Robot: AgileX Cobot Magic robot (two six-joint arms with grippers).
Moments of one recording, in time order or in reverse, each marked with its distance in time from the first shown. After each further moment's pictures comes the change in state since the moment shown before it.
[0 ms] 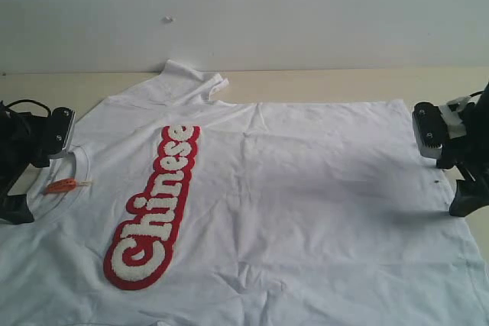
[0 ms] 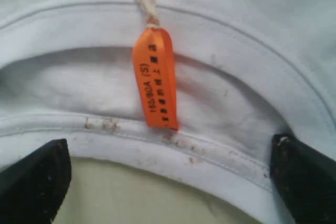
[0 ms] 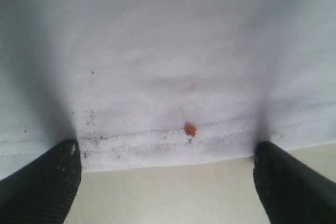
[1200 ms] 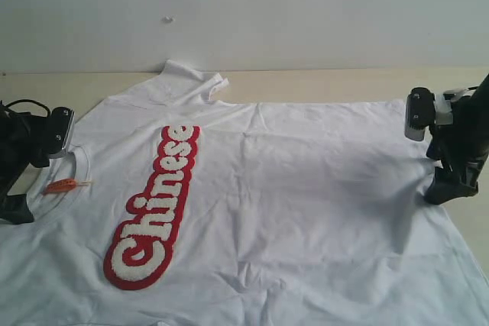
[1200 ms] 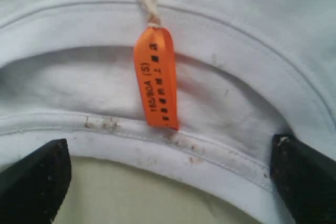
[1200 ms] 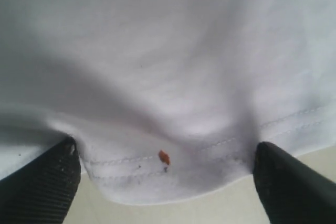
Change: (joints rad) left arm 0.002 0.000 0.000 -0.004 0.000 0.001; right arm 0.000 0.004 0.000 0.140 -0.074 0.087
